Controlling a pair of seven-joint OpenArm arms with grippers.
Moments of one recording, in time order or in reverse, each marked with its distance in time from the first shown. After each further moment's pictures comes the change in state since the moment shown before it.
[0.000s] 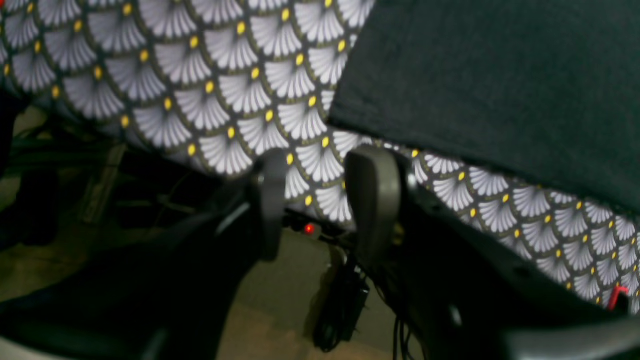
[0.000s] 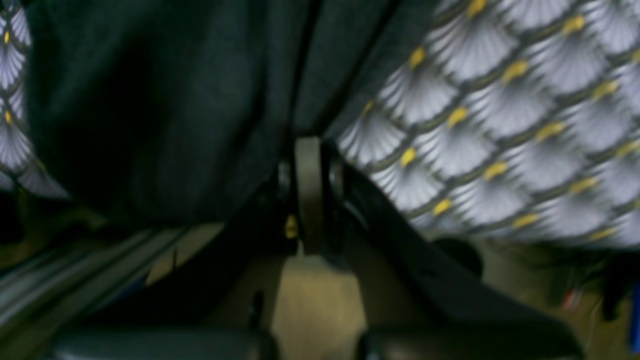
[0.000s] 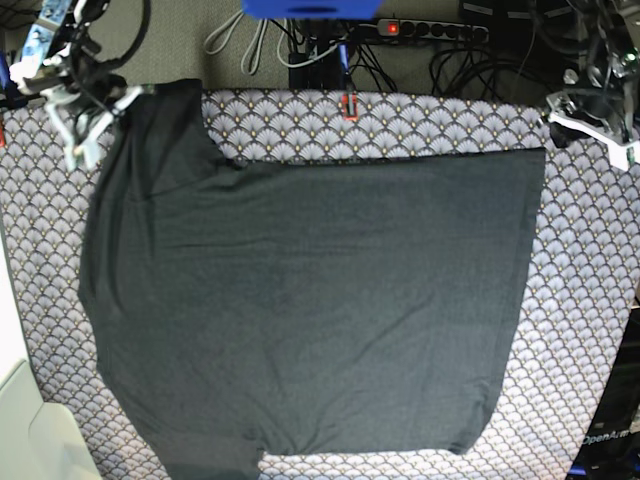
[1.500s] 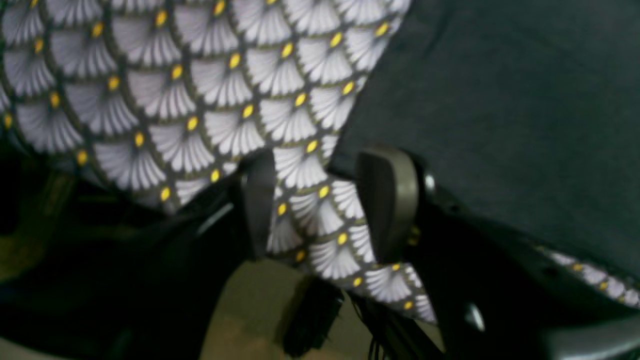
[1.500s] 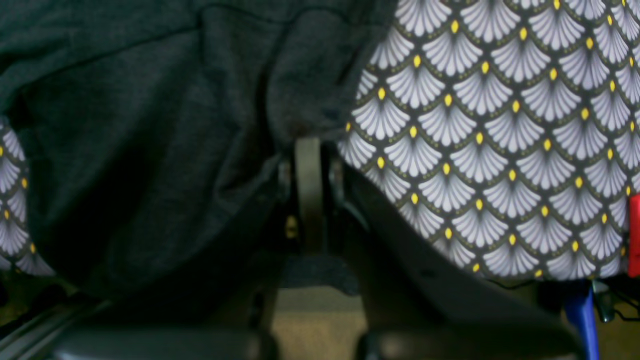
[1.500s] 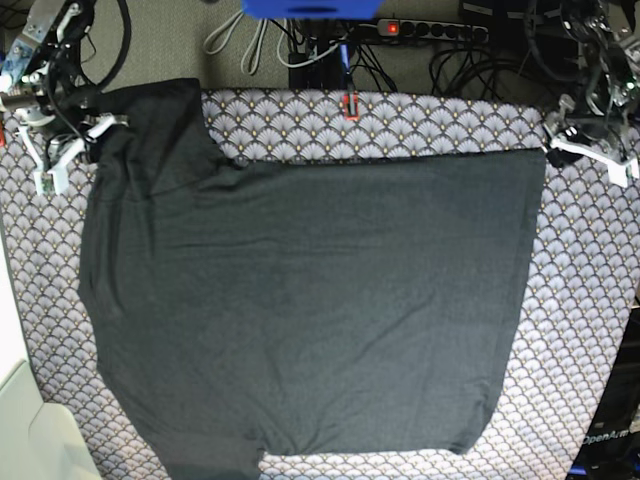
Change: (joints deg) left arm -8.5 -0.1 0.2 -11.3 0.2 0.0 -0.2; right arm 4.8 1.0 5.2 0.0 0.0 0.0 -0.5
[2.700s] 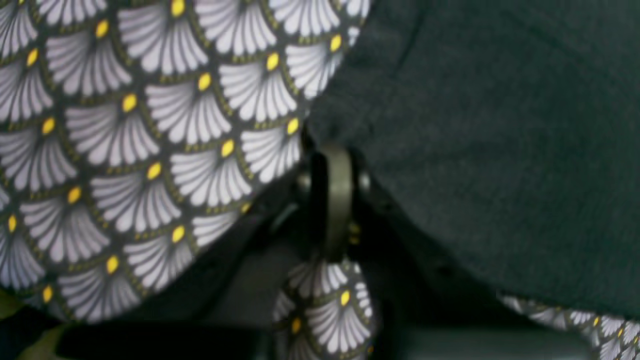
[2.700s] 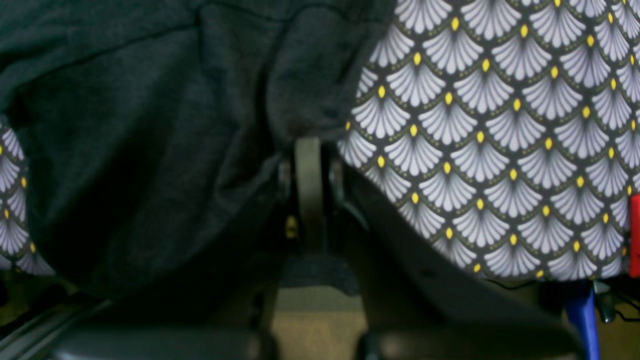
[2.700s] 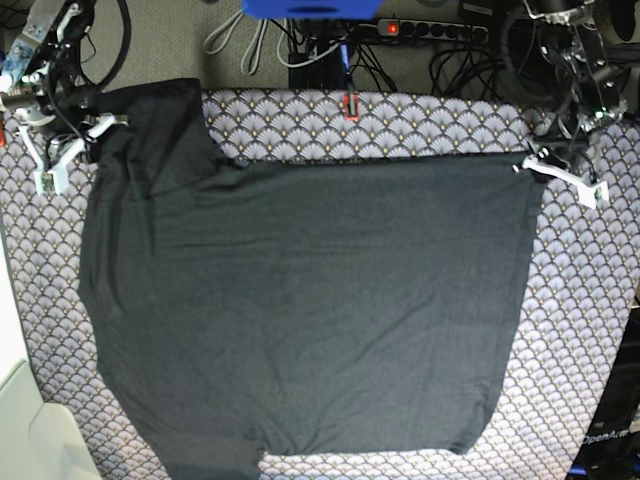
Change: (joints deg) left arm -7.0 1.2 7.9 -11.6 6.8 -0.4 -8.4; right arm 0.0 0.0 0.0 0.0 0.0 0.0 0.0
